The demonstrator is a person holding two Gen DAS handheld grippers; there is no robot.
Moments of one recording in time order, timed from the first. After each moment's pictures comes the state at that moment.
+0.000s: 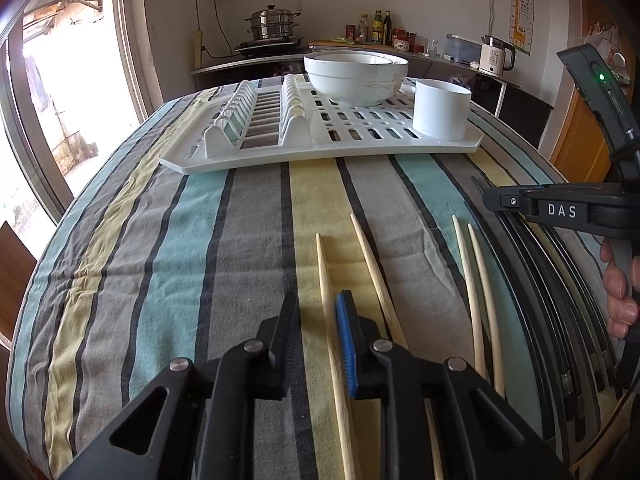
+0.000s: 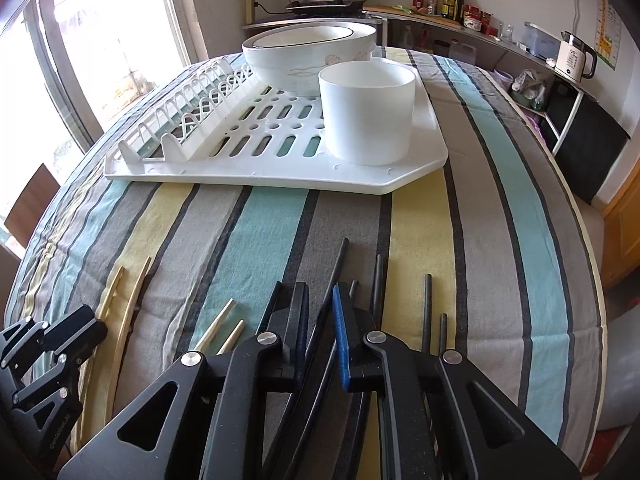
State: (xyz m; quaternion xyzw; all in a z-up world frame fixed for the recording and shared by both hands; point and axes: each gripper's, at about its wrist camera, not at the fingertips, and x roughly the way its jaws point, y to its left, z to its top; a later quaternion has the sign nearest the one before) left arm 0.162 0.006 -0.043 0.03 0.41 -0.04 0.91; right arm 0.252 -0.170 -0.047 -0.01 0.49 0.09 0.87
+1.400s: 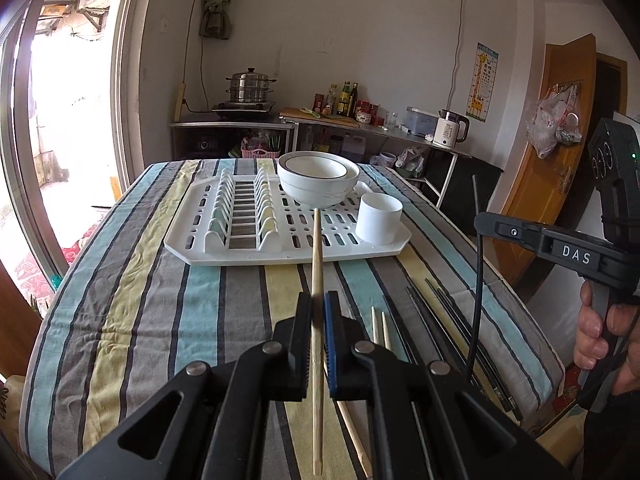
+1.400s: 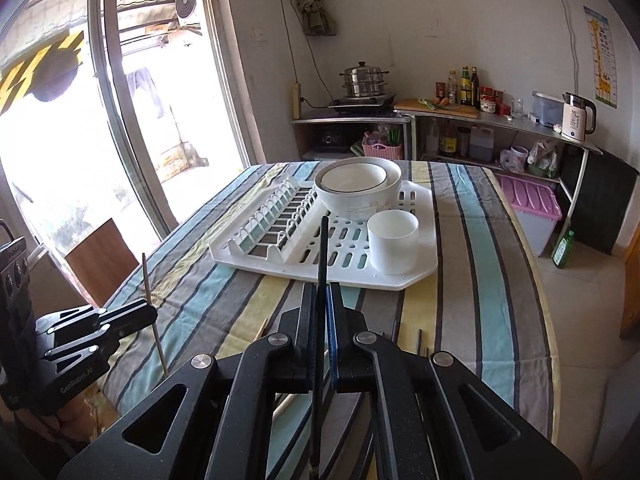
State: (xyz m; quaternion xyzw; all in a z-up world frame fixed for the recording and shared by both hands) left arm 0.120 0.029 0.060 -0.04 0.30 -0.12 0.94; right arm 0.172 -0.178 0.082 0.04 0.33 0.16 0.93
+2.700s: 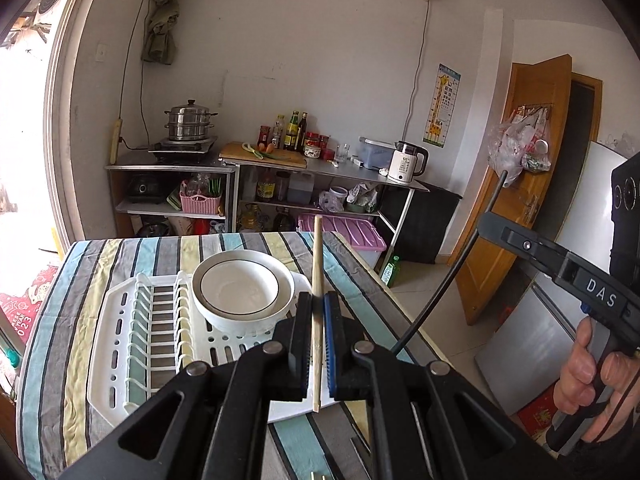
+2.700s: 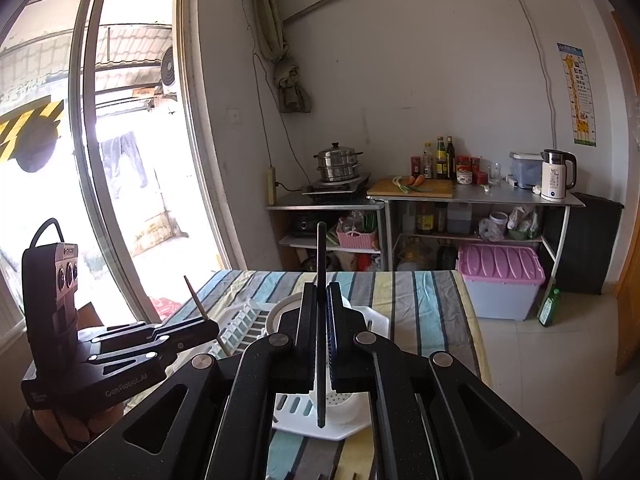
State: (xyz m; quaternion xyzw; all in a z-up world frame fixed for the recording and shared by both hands) left arm 0.277 -0.041 0.152 -0.05 0.26 -0.21 0.94; right arm 0.269 -0.239 0.176 0.06 0.21 0.12 0.97
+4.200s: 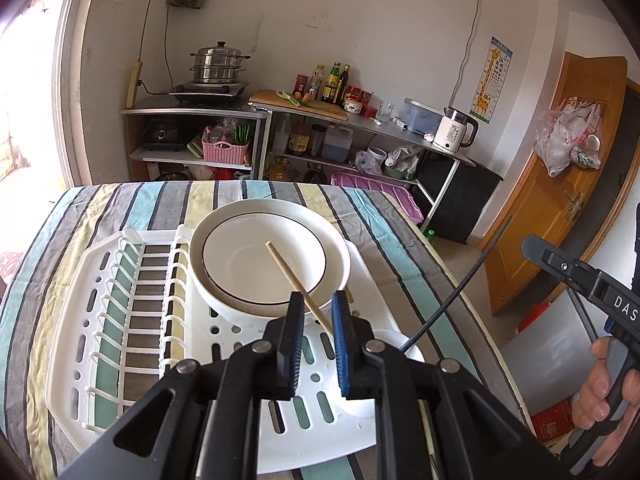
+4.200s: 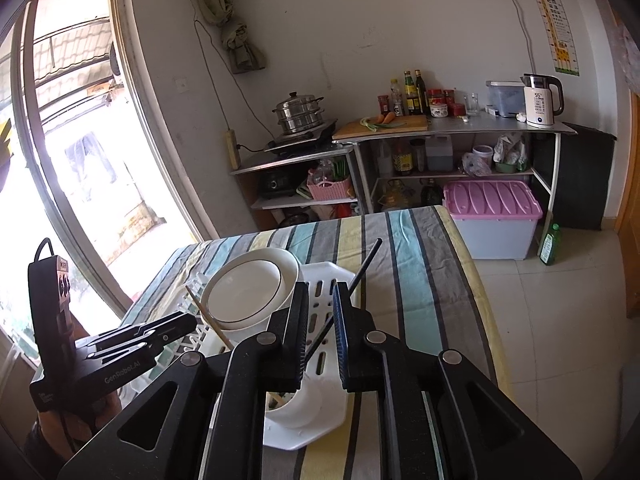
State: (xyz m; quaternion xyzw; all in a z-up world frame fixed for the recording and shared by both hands) left arm 0.365 -0.049 0.073 -0.07 0.35 -0.15 0.92; right arm 0.344 -0.281 0.099 0.12 0.30 0.09 0.94
